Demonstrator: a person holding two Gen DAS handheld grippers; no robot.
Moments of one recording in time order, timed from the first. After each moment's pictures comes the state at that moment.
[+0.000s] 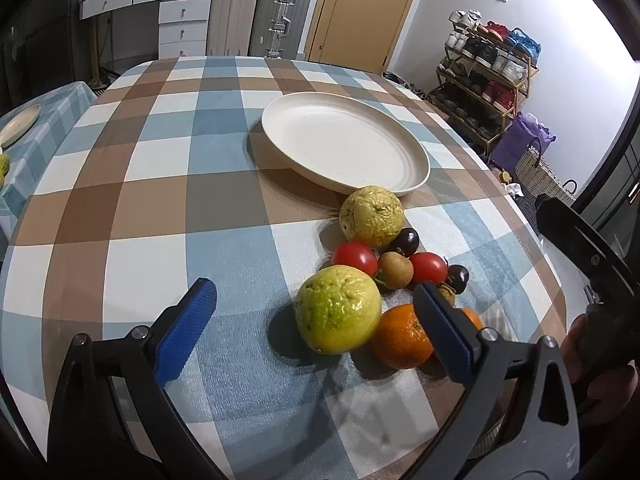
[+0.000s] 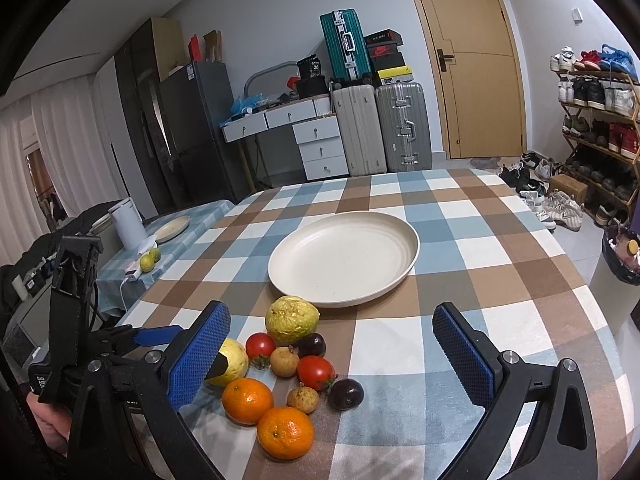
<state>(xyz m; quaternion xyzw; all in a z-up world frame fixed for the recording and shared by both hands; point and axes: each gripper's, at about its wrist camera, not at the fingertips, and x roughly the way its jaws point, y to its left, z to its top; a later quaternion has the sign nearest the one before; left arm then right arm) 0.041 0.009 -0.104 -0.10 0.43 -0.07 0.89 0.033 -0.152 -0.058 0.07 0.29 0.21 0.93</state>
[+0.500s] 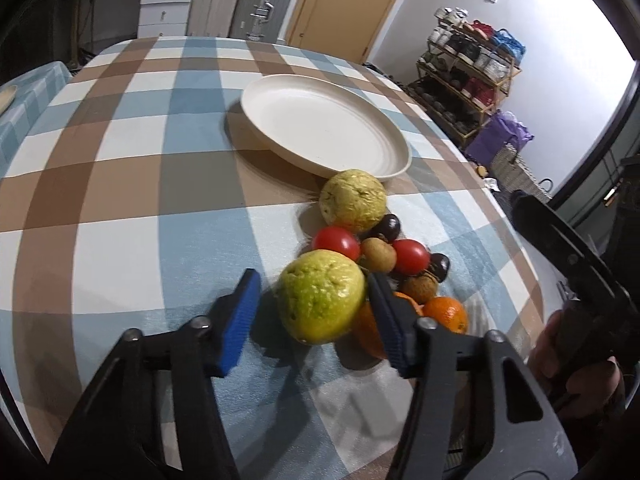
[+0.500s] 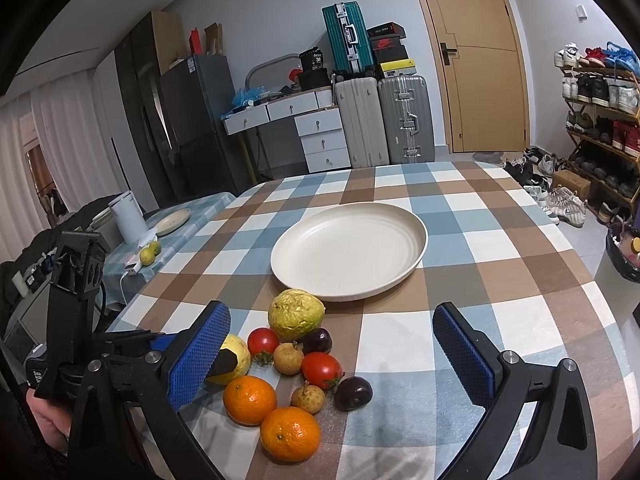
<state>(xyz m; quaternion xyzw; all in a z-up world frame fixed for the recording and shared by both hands) 0.044 0.014 -0.114 -0.14 0.44 -0.13 0.88 0.037 -0.142 -0.064 0.06 0.30 0.21 0.93</state>
